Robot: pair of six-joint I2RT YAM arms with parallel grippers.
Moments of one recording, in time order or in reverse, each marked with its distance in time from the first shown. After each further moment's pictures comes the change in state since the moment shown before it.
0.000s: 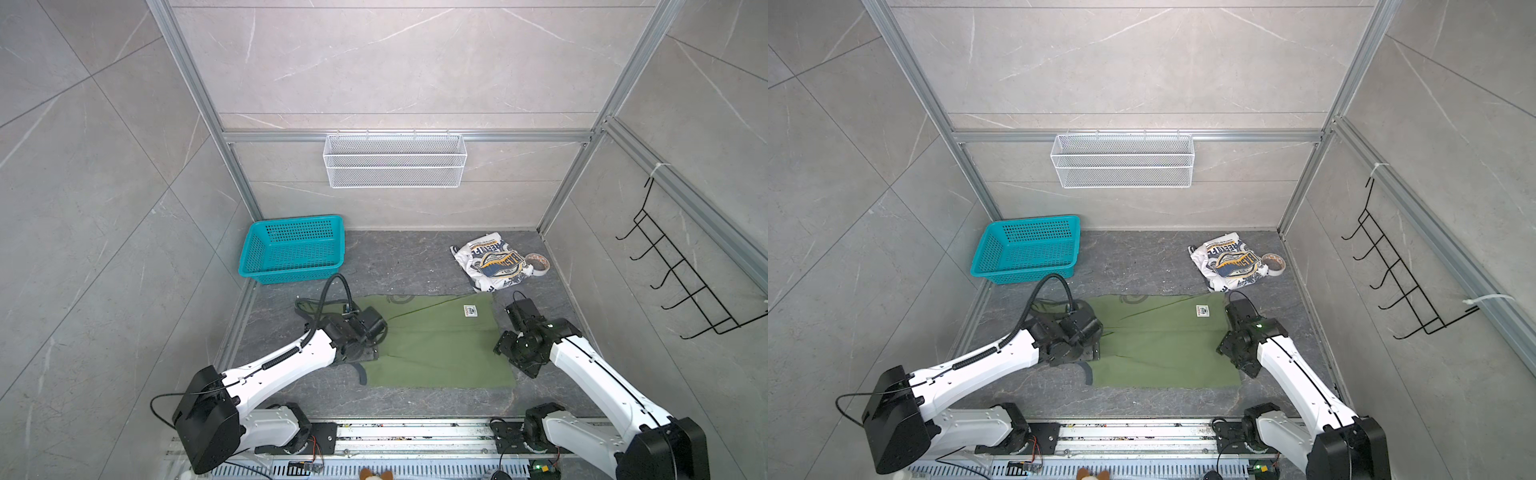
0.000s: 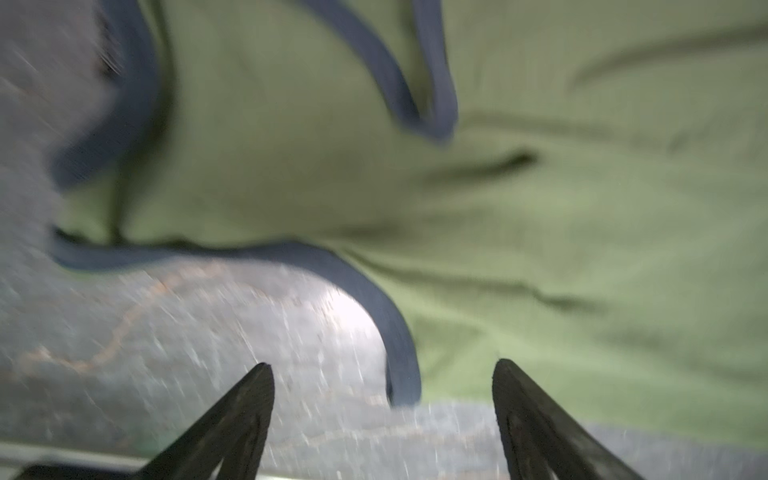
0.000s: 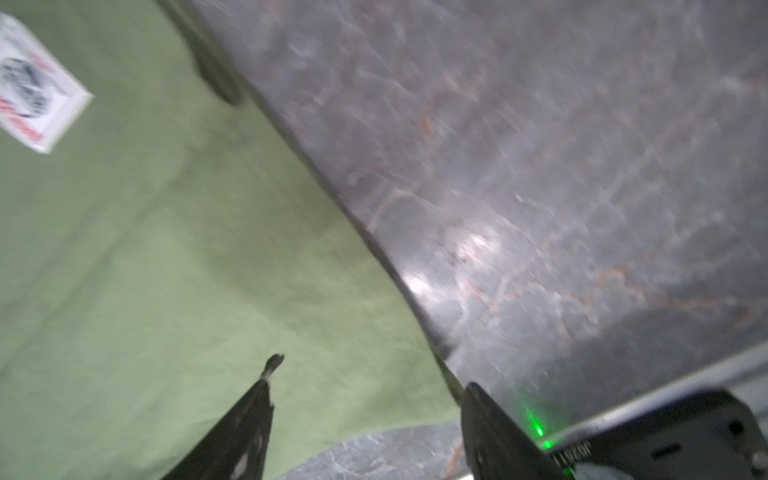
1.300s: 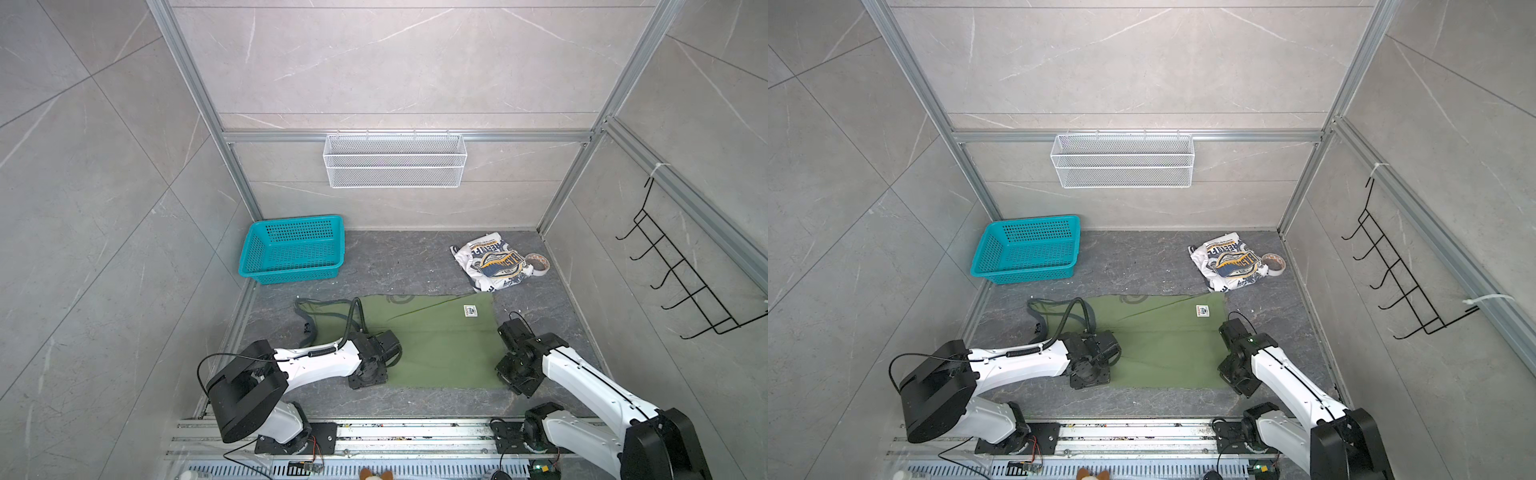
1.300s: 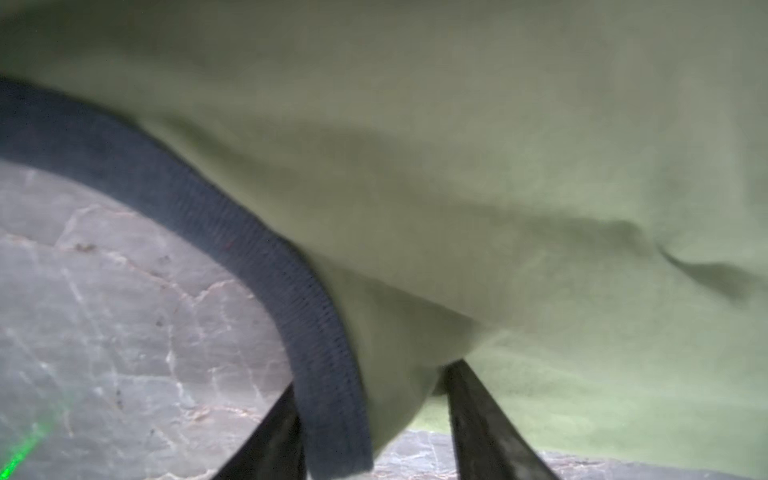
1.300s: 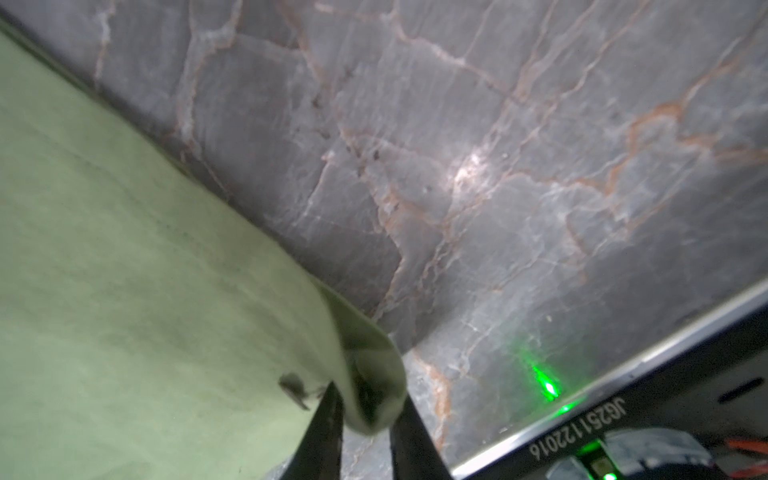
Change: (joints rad) left arm -0.090 0.192 -0.143 0.255 0.141 -0.151; right arm 0.066 0.018 -0.175 0.047 -0.046 0.207
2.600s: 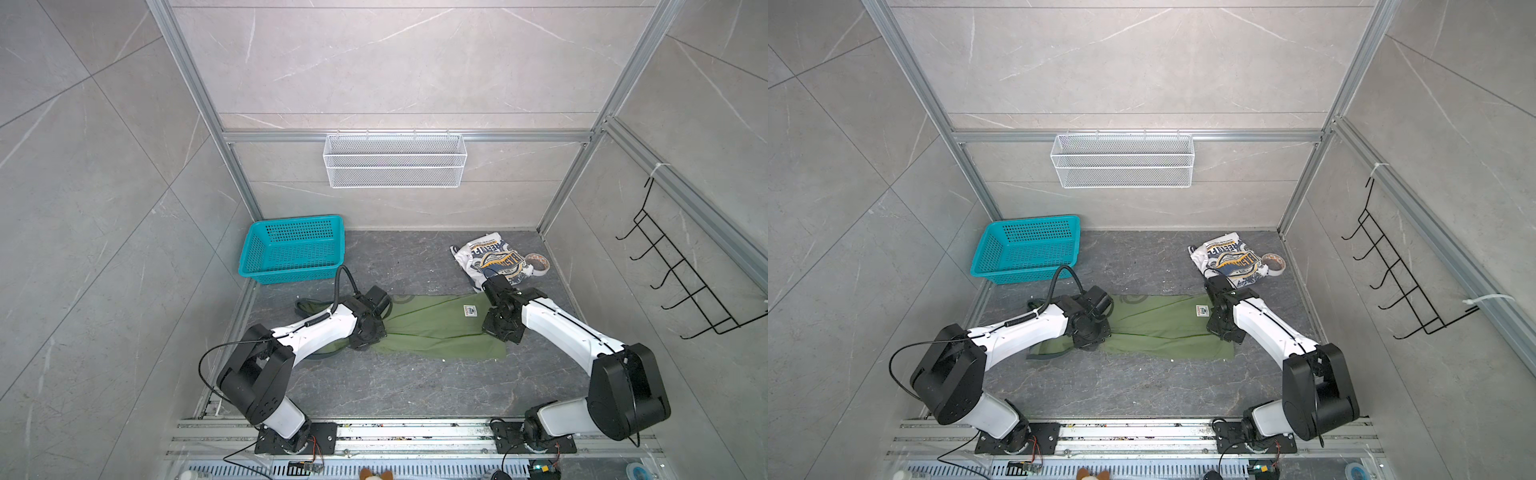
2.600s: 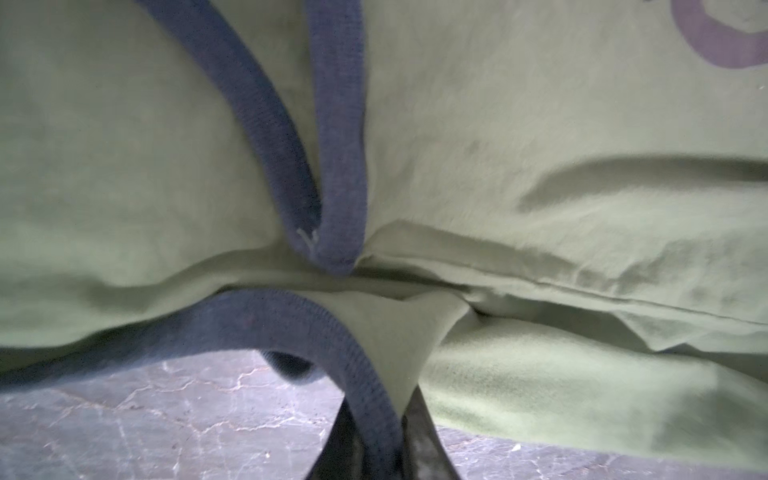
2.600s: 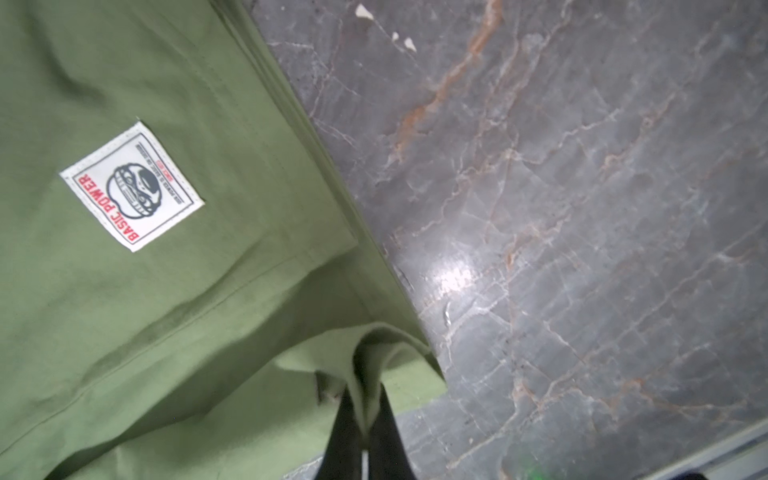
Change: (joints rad) left arm 0.303 0.116 0.262 0.006 0.051 0.178; right arm 0.004 0.385 0.429 0.084 0.177 -0.317
